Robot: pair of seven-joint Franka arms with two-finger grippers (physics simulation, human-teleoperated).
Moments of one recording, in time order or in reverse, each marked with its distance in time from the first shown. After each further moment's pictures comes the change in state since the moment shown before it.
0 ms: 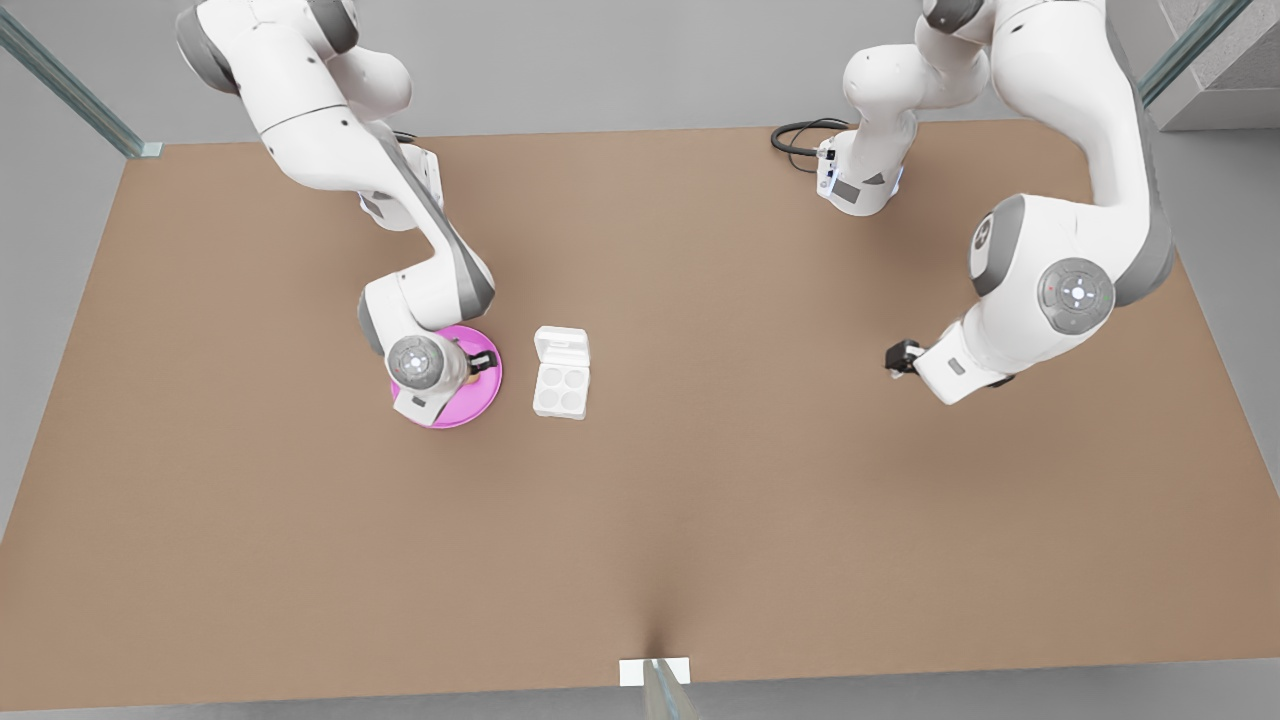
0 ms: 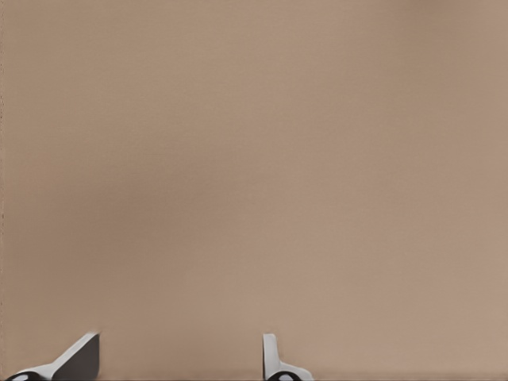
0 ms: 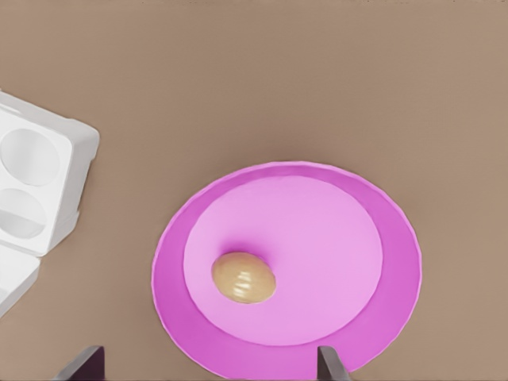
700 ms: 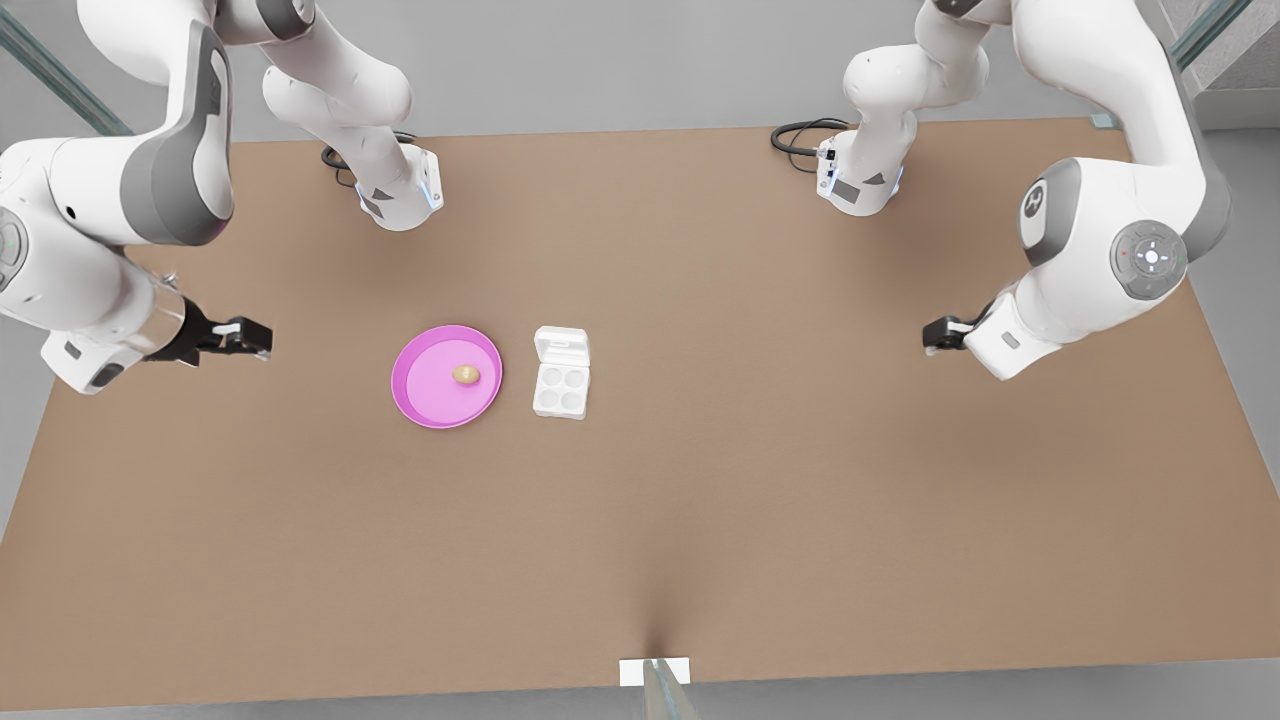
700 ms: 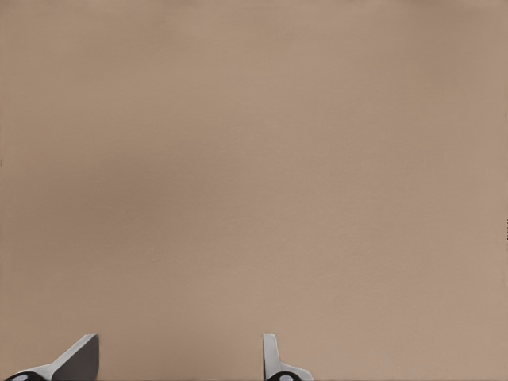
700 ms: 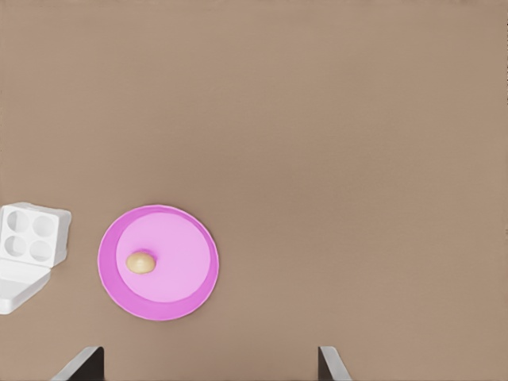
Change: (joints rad) left arm 0.056 -0.095 0.021 -0.036 -0.058 -0.031 0.000; right arm -0.291 -0.164 -0.072 0.610 -0.014 -0.558 -0.199
